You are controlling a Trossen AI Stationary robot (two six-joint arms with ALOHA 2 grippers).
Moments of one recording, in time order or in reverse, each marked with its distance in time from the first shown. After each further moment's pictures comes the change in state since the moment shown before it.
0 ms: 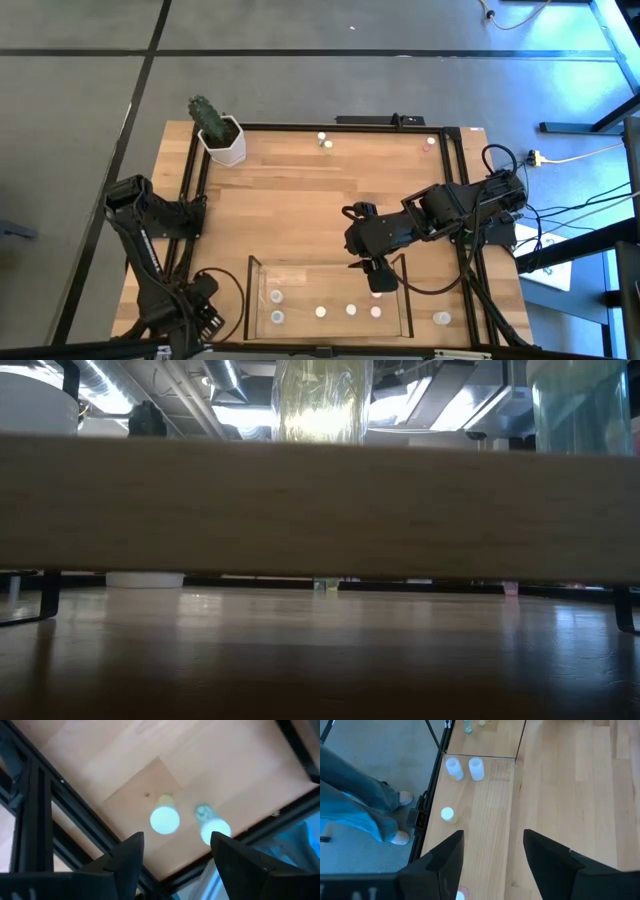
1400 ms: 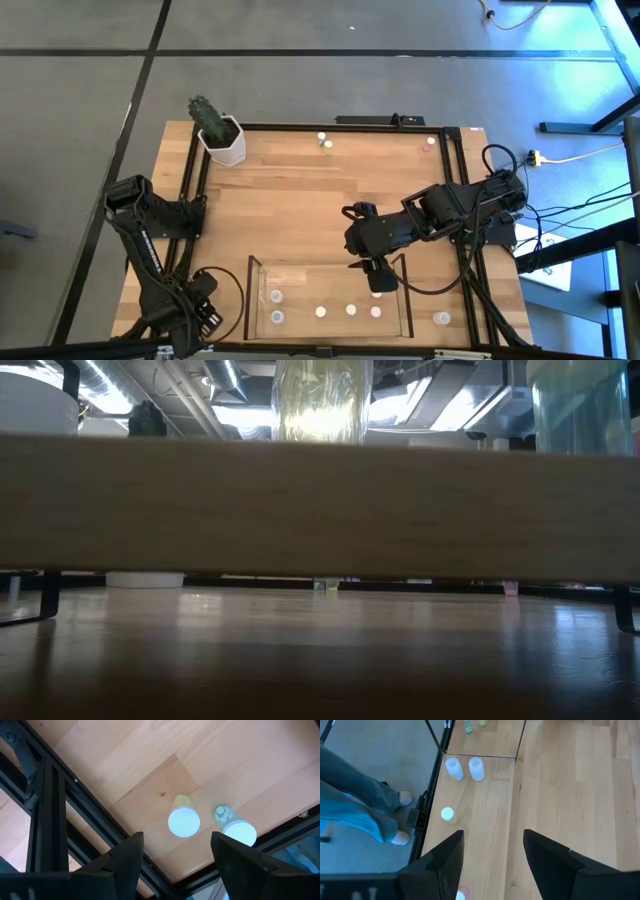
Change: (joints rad) left arm -0.002 0.001 -0.035 -0.006 0.041 0.017; right arm 0.000 0.000 0.000 0.000 0.000 0.003
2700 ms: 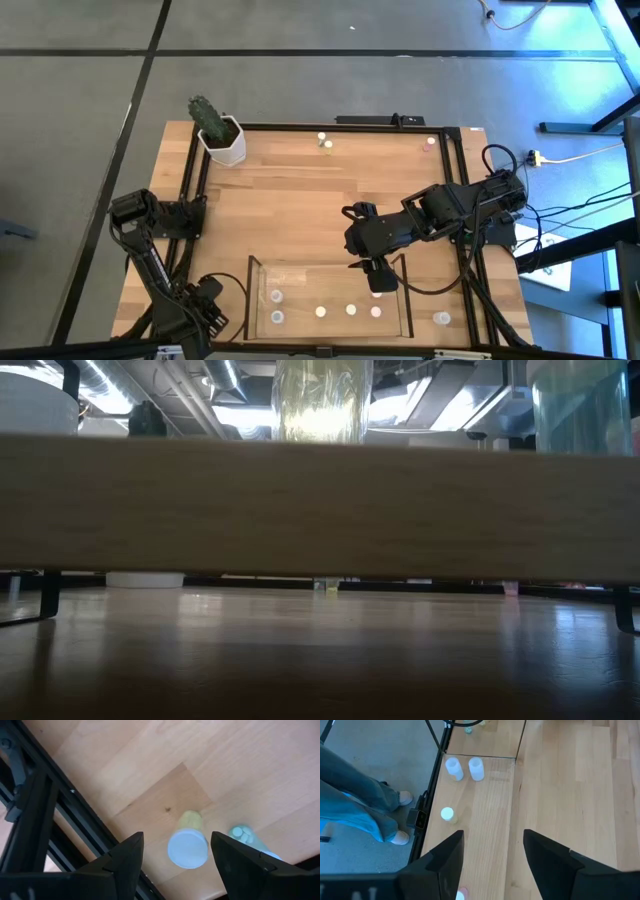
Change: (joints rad) left arm 0.005 0.129 -0.001 0.002 -0.011 0.000; right arm 0.000 0.000 0.000 0.000 0.000 -0.004
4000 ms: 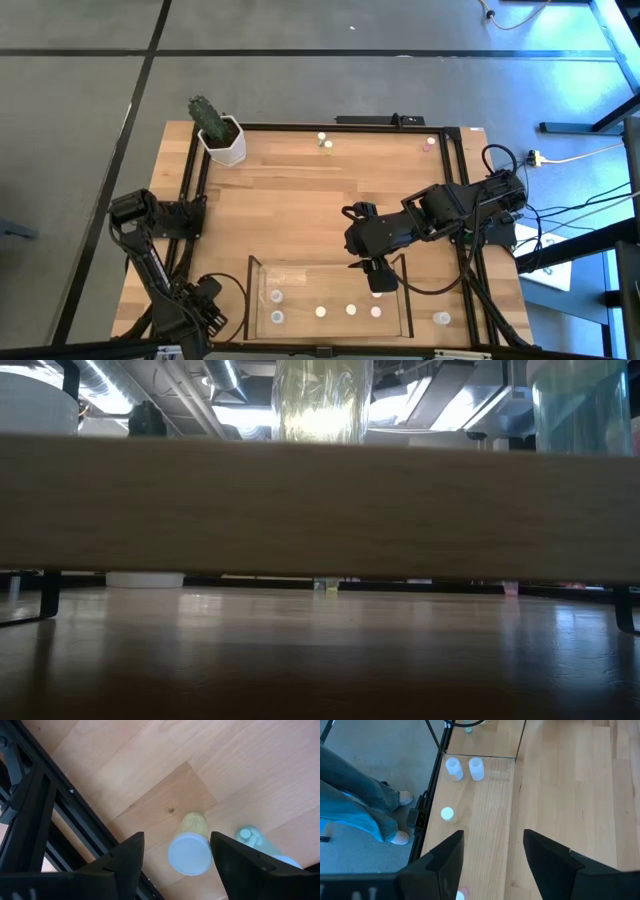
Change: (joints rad) left arm -0.010 -0.001 -0.031 0.027 -0.001 -0.009; right arm 0.000 0.000 0.000 0.000 0.000 0.000
